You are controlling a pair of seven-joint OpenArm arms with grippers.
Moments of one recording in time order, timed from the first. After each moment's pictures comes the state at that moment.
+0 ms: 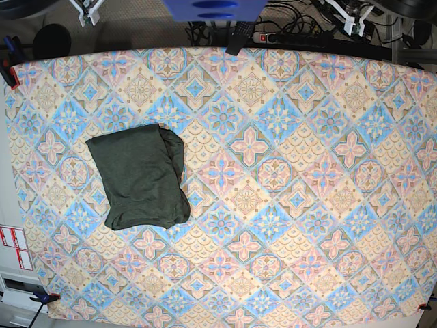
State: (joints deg) left arm 52.8 -15.9 -14.0 89.2 -21.0 -16.6 30.4; right arm -50.5 9.7 20.4 86.4 17.5 26.1 -43.7
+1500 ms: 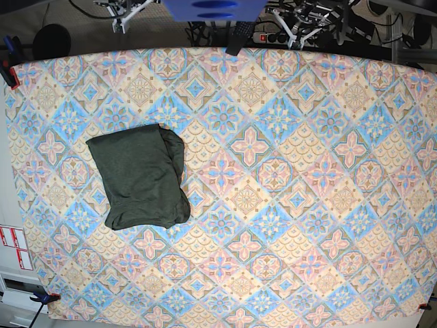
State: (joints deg) left arm 9.9 -8.5 26.9 14.3 -18.4 -6.2 -7.7; right arm -13.3 7.4 11.9 13.3 2.2 20.6 -0.4
